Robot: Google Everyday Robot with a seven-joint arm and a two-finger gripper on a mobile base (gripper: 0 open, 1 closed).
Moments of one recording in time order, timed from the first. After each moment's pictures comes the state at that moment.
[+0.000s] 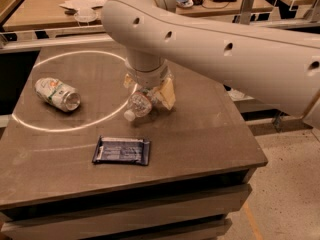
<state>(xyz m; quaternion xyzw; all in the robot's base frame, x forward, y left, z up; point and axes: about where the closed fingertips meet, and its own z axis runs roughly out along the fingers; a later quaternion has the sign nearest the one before) 0.588 0.019 0.841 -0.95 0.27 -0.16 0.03</state>
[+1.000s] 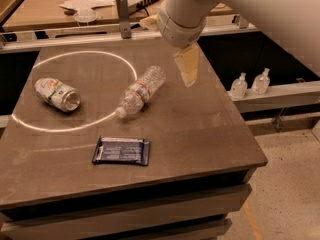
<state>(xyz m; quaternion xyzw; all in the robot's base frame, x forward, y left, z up) 0.619 -0.021 0.940 -0.87 0.42 -0.16 0.21</state>
